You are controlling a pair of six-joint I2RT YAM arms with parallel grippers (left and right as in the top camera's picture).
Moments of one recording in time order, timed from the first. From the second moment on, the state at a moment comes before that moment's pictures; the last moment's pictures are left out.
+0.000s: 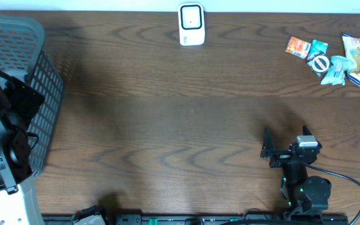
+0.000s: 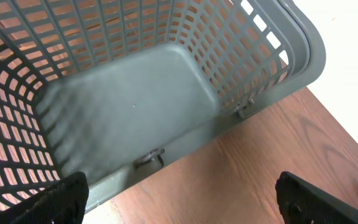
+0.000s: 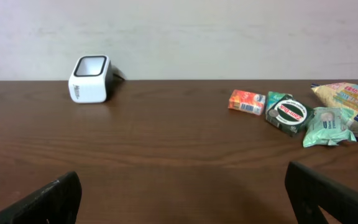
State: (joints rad) left arm 0.34 1.10 1.53 -1.19 -0.27 -0.55; right arm 0.01 0.01 0.01 -0.07 -0.05 0.01
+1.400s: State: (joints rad) left arm 0.33 1.07 1.47 -1.26 -0.21 -0.53; right arm 0.01 0.01 0.01 -0.07 -0.05 0.02
